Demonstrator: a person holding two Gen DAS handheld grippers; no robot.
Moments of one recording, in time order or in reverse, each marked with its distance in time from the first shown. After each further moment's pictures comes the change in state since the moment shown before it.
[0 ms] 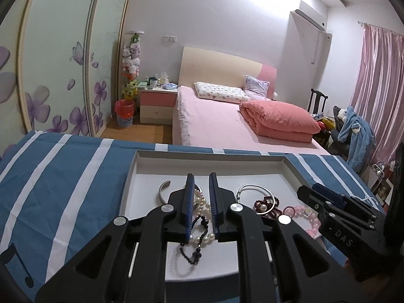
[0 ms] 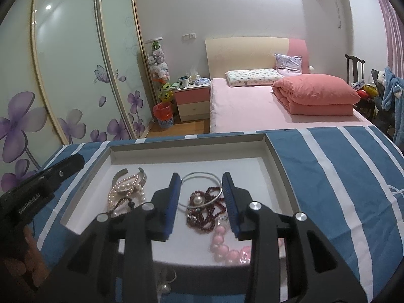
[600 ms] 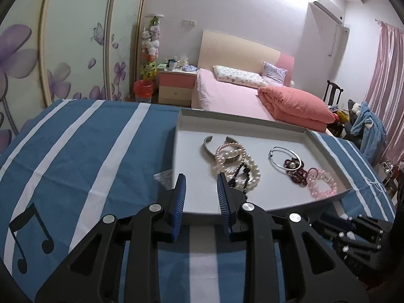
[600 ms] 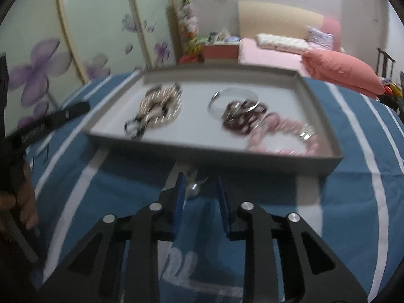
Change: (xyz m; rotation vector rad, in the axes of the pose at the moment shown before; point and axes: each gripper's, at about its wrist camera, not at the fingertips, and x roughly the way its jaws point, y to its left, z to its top) left arm -0.025 0.049 -0.039 -0.046 0.097 0.084; right arm -0.014 0.030 -0.073 -0.148 0.273 0.111
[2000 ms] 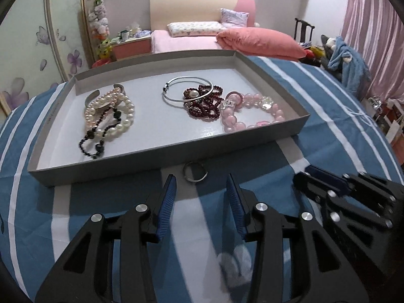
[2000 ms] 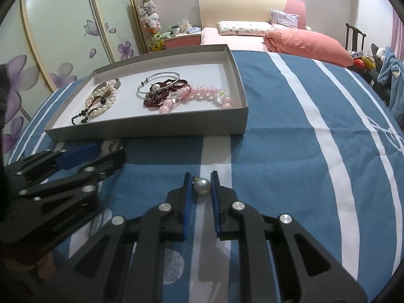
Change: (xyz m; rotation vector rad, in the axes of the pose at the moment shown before) left arm 0.045 -0.156 -0.055 0.240 0.265 -0.073; right arm -0.024 -0.082 -0.031 0.159 0.030 -0.125
